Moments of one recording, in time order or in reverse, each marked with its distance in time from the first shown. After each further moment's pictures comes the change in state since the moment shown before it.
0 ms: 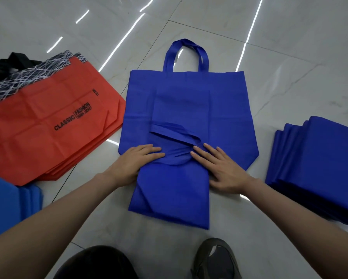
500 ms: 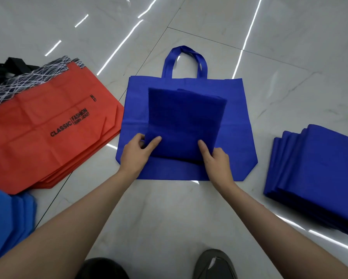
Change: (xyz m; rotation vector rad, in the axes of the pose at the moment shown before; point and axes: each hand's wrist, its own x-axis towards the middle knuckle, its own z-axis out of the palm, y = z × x) left_hand 0.042 0.032 -0.013 -0.782 0.555 -0.631; right_hand 0.042 -0.045 -0.027 0.915 0.623 0.729
